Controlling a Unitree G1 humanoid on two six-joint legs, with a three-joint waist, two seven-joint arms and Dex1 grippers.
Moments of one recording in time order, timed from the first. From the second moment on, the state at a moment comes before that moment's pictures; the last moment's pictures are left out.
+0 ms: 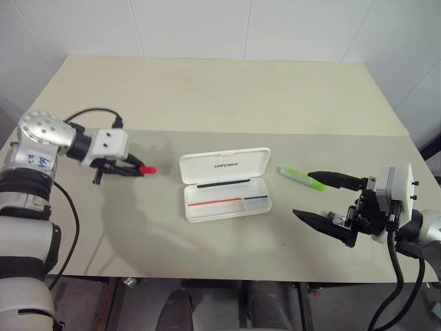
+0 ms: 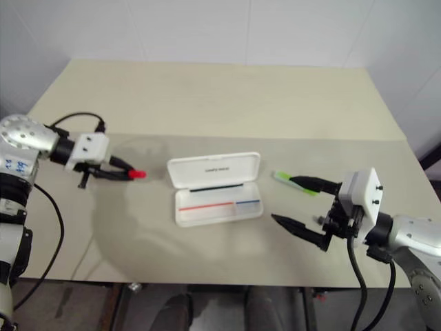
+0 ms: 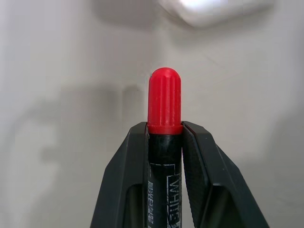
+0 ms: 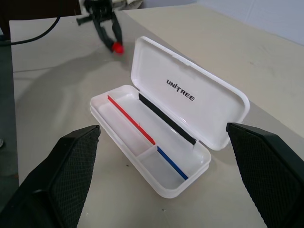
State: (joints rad) left arm -1.09 0.90 -0.25 0.89 -0.07 -0.37 -1.50; right arm 0.06 -0.82 -0.41 -0.62 0.77 0.48 0.91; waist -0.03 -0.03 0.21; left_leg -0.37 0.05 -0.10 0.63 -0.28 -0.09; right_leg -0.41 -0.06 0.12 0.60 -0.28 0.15
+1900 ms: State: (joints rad) left arm -1.01 0.41 -0.61 0.01 0.13 0.66 -1.00; right arm 0.16 -0.80 -0.41 -0.66 0.71 0.45 0.83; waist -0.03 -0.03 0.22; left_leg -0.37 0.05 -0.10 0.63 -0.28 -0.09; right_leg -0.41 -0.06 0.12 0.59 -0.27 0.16
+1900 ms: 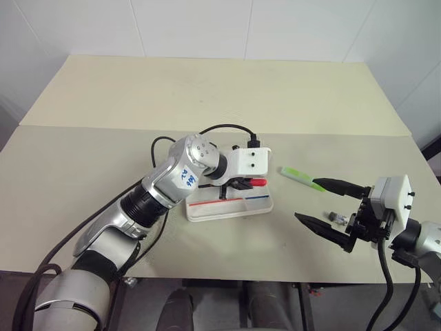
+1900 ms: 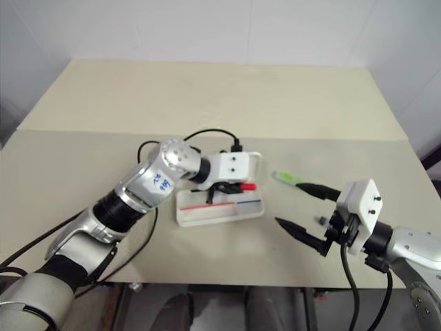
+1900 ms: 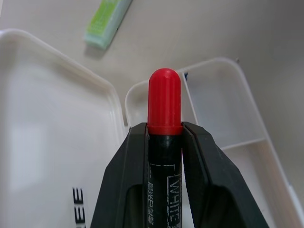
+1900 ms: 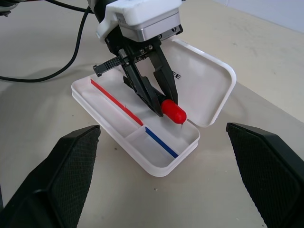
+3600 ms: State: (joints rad) left arm -0.79 0.51 -0.34 -0.31 -0.26 0.66 -1.23; right arm 0.05 -0.77 -0.33 -0.53 0.59 0.41 0.82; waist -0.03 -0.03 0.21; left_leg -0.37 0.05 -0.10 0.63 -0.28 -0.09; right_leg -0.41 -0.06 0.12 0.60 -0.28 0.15
